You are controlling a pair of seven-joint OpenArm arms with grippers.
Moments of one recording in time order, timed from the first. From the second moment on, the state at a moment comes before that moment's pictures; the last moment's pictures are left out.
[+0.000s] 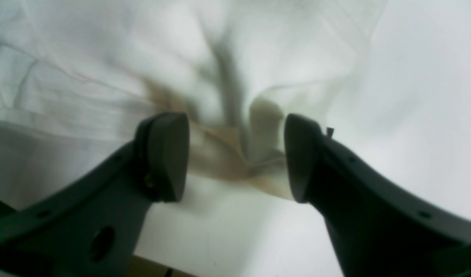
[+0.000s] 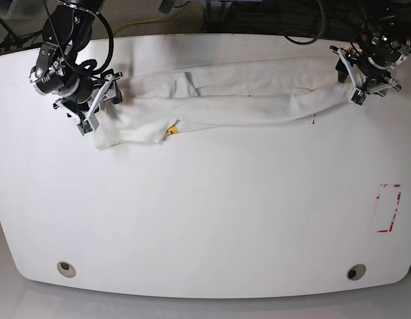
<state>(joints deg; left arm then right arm) 26.6 -14.4 -27.8 111.7 -5.6 -43.0 50.3 -11.2 8.9 26.5 104.8 24.8 41.1 -74.0</state>
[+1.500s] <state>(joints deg) 6.1 -14.4 -31.9 93.0 -9.4 -42.8 67.0 -11.2 7.8 26.5 104.8 24.8 41.1 -74.0</state>
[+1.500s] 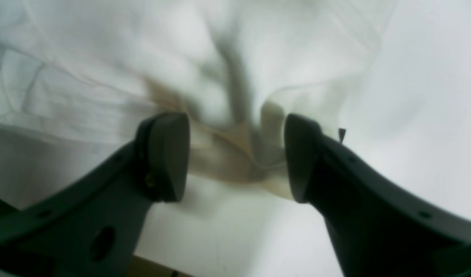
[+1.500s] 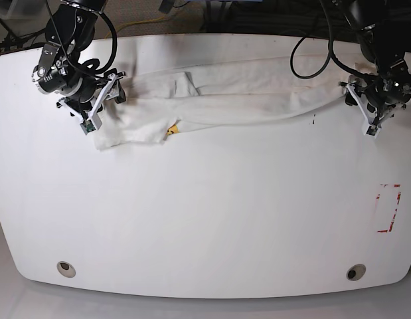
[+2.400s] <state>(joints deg) 7.1 -15.3 -28.5 91.6 -11.9 -42.8 65.9 -11.2 7.8 26.5 104.8 24.8 41.1 -74.0</state>
